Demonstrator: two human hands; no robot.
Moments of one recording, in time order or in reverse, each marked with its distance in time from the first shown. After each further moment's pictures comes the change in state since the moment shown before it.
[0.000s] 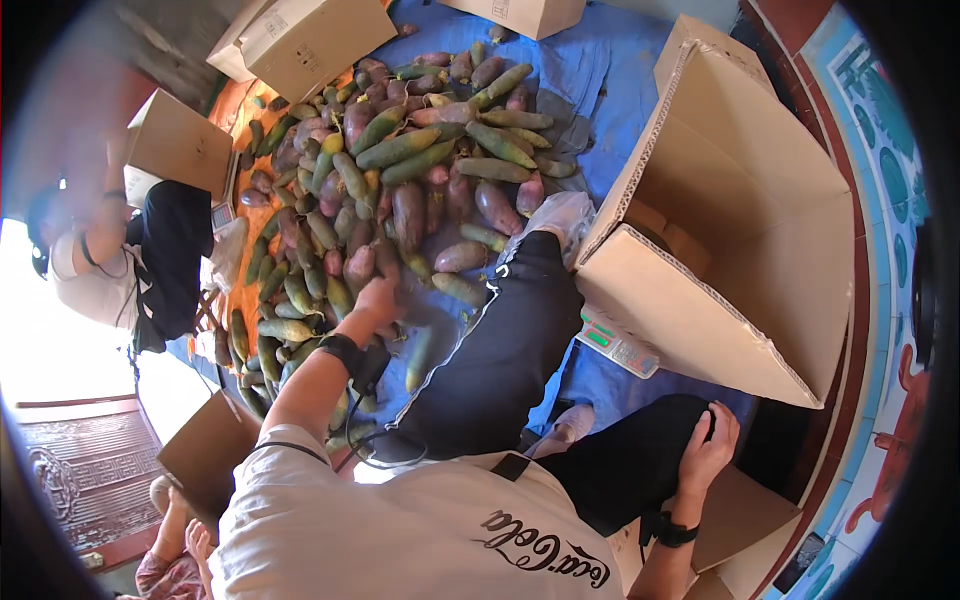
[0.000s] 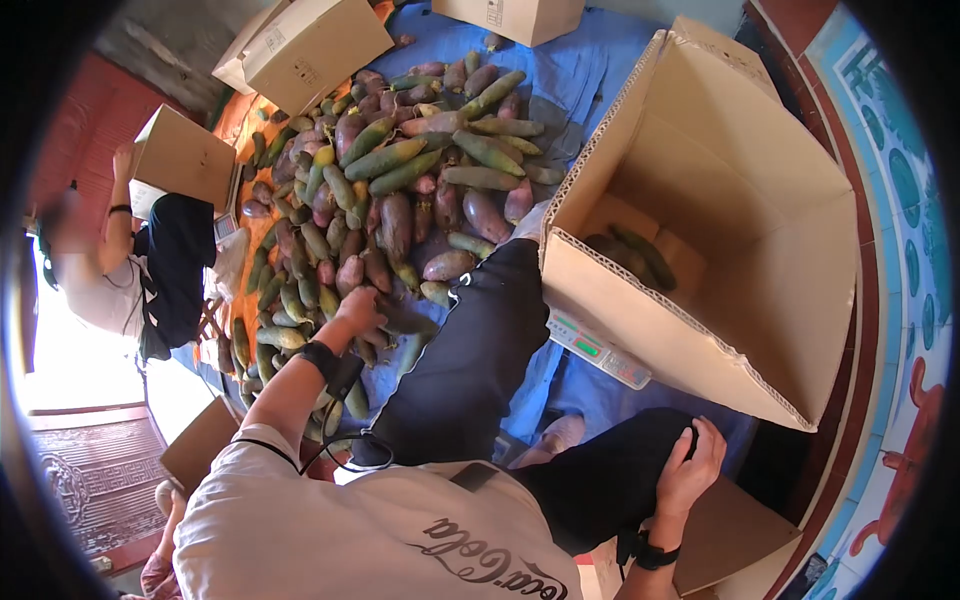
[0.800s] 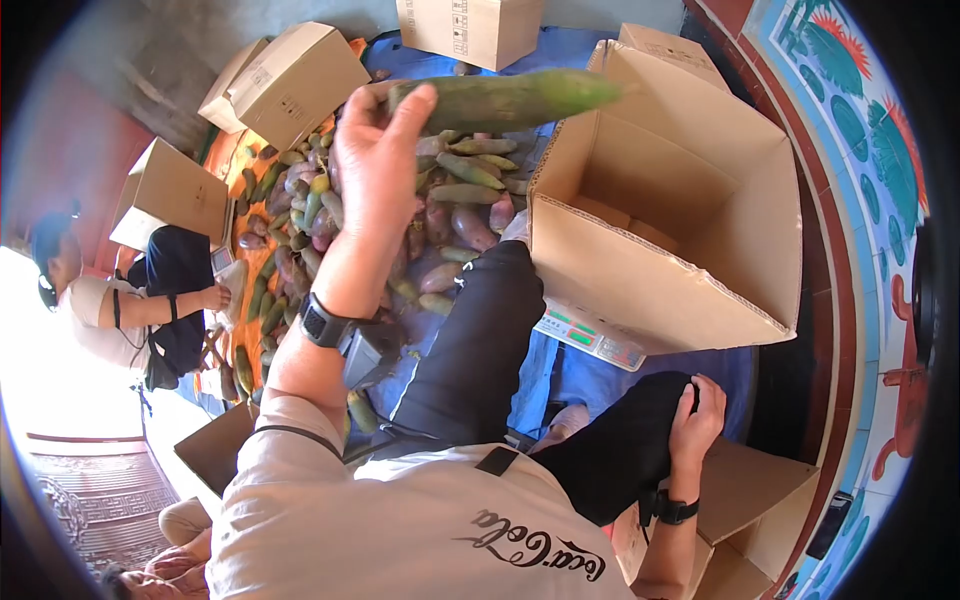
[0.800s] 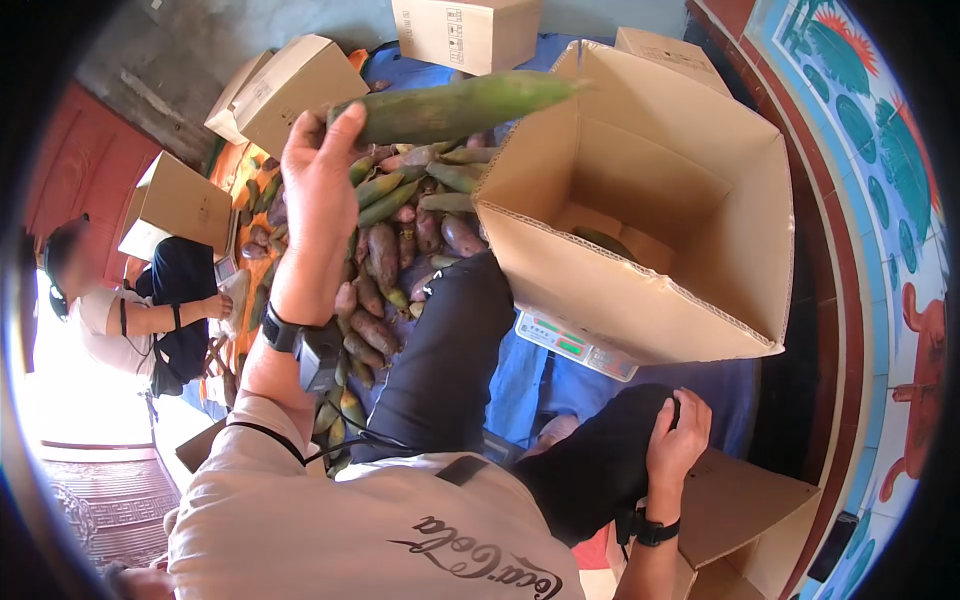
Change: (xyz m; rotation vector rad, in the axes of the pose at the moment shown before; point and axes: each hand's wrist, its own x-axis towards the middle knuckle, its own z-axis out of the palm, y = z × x) left_hand -0.094 0.242 -0.253 -1.527 0.830 0.750; right_hand -0.011 0.003 -0.006 0.092 0.119 0.005
